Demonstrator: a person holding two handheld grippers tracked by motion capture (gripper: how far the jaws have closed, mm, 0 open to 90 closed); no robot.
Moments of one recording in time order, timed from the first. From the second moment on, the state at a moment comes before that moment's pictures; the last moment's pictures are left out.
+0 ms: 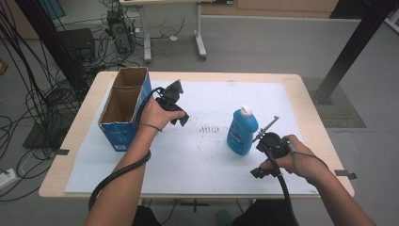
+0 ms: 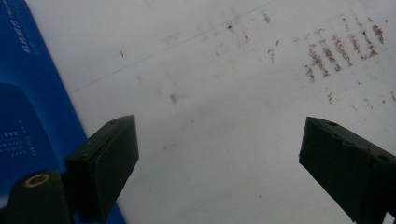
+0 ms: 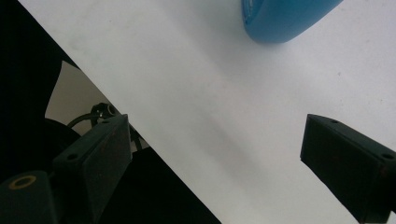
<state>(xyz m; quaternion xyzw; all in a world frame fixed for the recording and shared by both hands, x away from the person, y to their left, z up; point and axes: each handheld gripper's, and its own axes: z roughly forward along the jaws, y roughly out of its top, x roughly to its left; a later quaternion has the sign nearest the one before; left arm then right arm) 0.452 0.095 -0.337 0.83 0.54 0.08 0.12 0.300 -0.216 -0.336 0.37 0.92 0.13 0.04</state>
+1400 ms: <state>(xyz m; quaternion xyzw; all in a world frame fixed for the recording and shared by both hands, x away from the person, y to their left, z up) 0.453 0.096 -0.346 0.83 0.54 0.07 0.11 0.312 -0.244 -0.359 0.41 0.90 0.12 0.04</state>
